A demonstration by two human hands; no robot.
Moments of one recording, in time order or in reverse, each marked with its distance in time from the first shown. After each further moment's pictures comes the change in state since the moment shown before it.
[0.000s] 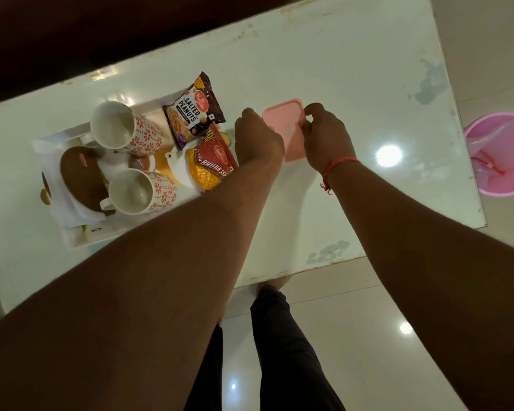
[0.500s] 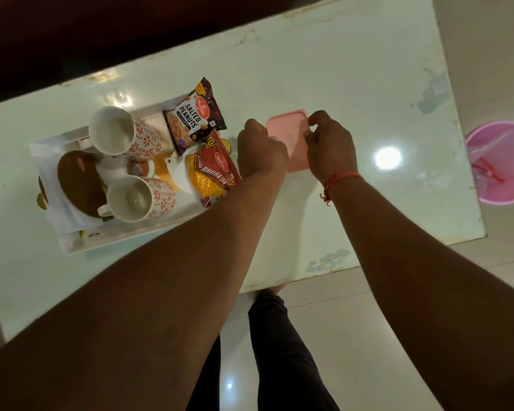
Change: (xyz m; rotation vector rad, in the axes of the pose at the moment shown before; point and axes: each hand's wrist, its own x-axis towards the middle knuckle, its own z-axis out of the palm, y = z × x) left_hand -0.006 0.000 0.002 -0.136 -0.002 -0.075; right_hand -0.002 0.002 0.002 0.012 0.094 0.011
